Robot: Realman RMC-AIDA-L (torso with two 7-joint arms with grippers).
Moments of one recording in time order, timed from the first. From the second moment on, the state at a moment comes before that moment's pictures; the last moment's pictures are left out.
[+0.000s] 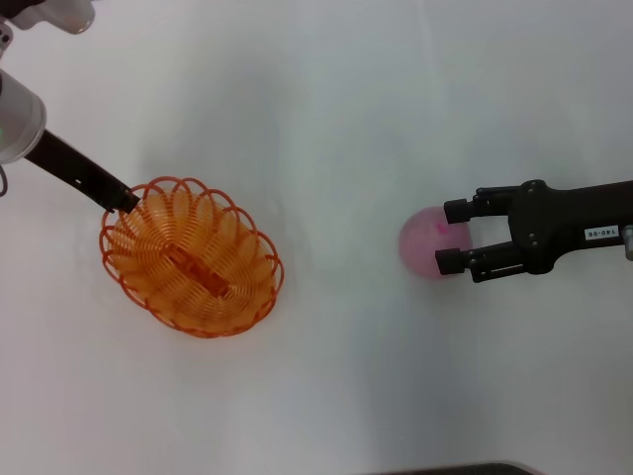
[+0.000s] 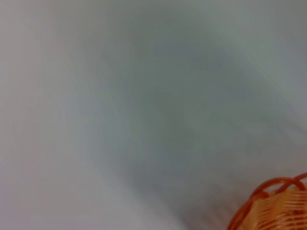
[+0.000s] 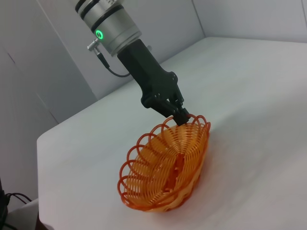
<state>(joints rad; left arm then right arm) -0.81 -2.09 1.02 0.91 2.78 1.47 -2.30 0.48 2.03 -0.64 -0.66 -2.20 -1.74 1.48</state>
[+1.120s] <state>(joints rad) -0.78 -2.10 0.67 1.12 2.65 1.64 -2.50 0.48 2.03 -0.64 -0.66 -2.19 -1.72 1.48</state>
